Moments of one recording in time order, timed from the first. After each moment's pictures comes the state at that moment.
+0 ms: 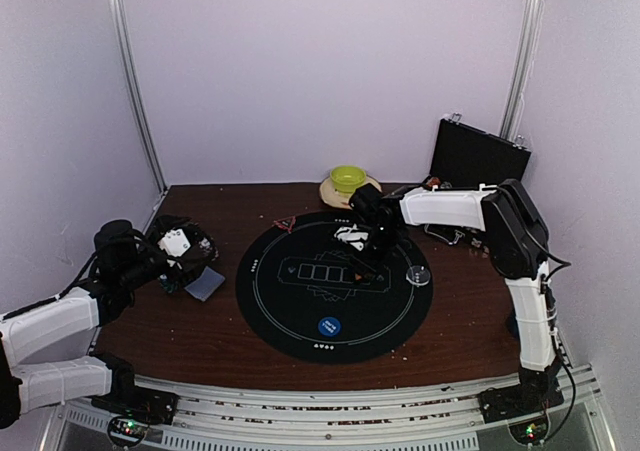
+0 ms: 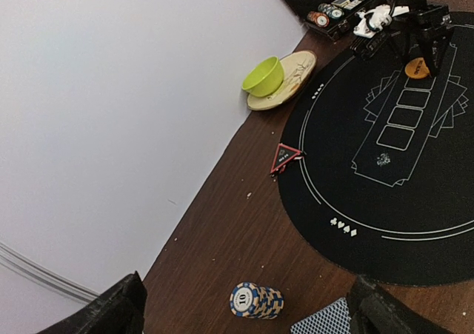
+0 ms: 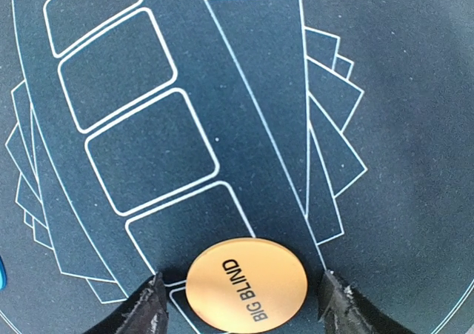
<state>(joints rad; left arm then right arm) -0.27 0.92 0.37 0.32 0.31 0.81 0.66 2.21 1.70 -0.76 -0.12 -0.34</state>
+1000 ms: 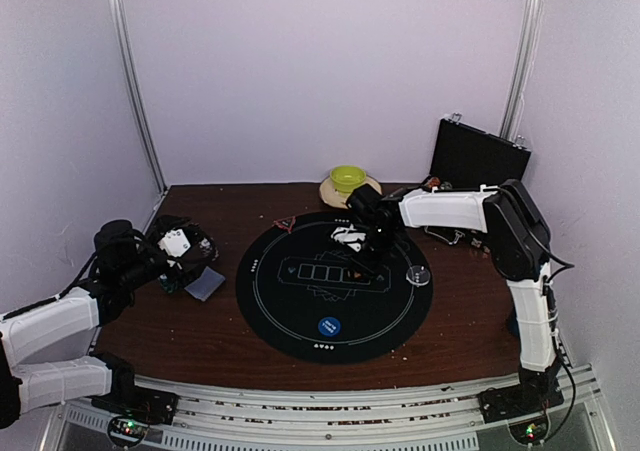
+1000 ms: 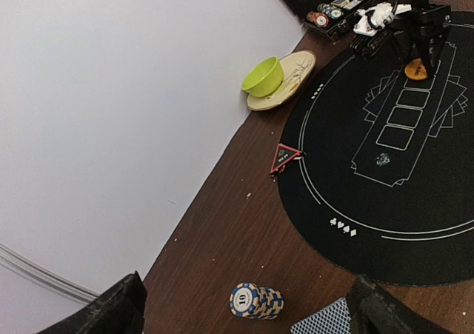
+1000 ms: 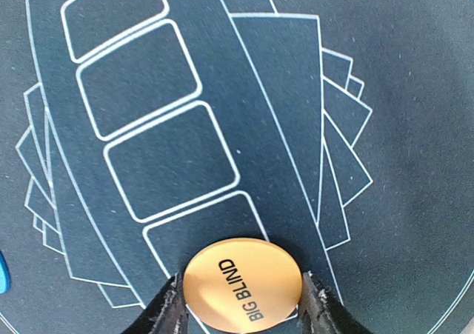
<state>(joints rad) -0.27 0.92 0.37 0.32 0.31 0.81 0.68 2.18 1.68 -0.73 -0.10 -0.35</state>
